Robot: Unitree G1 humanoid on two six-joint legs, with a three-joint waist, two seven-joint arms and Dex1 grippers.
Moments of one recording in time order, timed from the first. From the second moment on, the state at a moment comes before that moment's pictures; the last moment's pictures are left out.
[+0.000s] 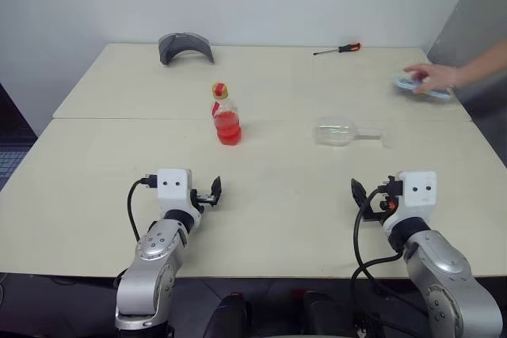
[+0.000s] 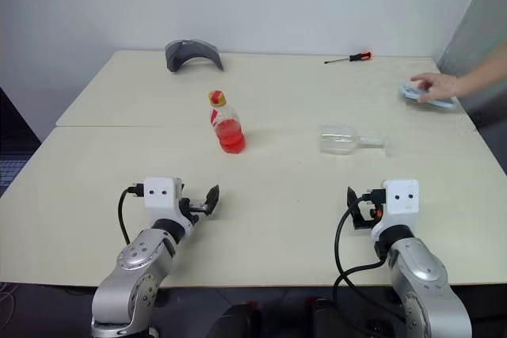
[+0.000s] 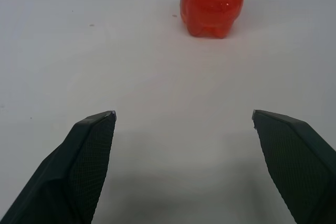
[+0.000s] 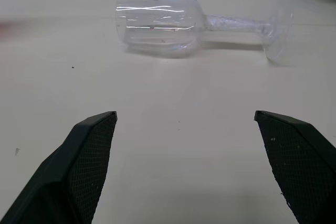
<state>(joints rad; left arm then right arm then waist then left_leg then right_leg) 0.03 0.17 0.09 -0.48 -0.19 0.65 -0.08 0.13 -0.19 -0.13 -0.78 0.21 0.82 0.11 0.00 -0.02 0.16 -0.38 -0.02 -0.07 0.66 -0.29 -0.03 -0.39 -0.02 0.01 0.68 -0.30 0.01</state>
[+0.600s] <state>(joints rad) 0.03 0.18 0.10 -0.50 -0.18 0.64 -0.08 0.13 -0.20 -0.14 -0.78 0.21 0.81 0.11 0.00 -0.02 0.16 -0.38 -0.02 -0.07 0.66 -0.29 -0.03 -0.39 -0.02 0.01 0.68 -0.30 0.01</state>
